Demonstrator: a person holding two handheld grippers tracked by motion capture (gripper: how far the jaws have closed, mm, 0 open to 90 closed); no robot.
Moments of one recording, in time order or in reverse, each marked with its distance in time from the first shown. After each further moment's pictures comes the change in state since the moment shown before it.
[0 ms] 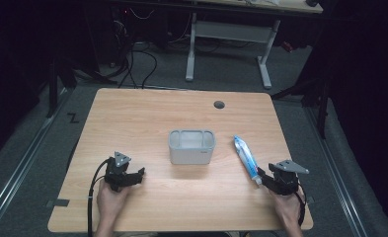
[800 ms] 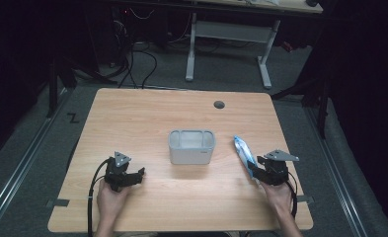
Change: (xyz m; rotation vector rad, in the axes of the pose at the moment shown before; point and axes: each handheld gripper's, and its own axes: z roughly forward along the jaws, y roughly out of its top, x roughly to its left) left arm 0.000 0.000 0.000 0.000 0.000 0.000; right arm 0.014 0.033 0.016 0.009 0.106 -0.021
